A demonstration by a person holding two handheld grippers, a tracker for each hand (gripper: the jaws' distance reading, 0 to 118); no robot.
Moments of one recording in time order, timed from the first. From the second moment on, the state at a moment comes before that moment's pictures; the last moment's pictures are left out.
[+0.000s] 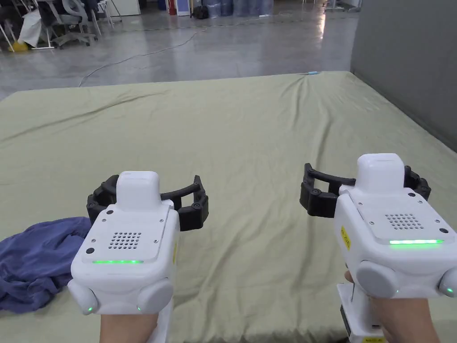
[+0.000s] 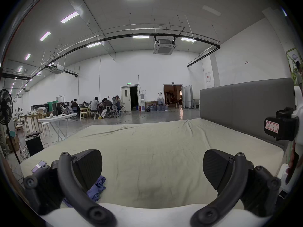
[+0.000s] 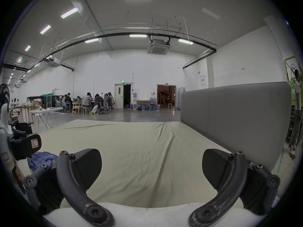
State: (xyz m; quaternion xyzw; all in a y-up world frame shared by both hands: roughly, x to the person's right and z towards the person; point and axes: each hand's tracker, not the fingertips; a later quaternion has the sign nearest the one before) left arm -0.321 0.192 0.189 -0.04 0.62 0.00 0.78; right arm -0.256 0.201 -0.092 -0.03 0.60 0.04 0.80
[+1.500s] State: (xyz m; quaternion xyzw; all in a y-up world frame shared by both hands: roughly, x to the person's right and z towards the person) left arm -0.318 0.194 0.191 -0.04 0.62 0.00 0.79; right arm -0.251 0.203 -0.086 -0.01 0.61 0.06 0.79
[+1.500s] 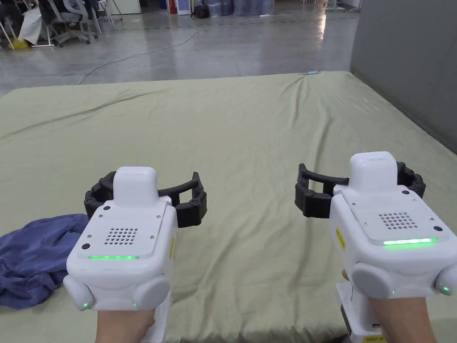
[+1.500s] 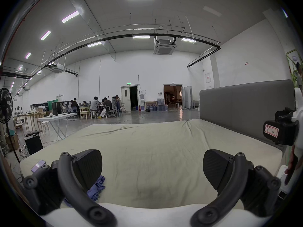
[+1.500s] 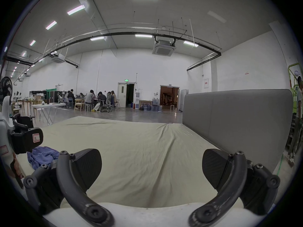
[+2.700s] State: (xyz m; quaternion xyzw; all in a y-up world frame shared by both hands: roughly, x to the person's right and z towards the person) left arm -0.326 0.195 0.183 -0.04 0.61 0.02 0.79; right arm -0.257 0.204 -0.098 -0.01 0.60 0.06 0.80
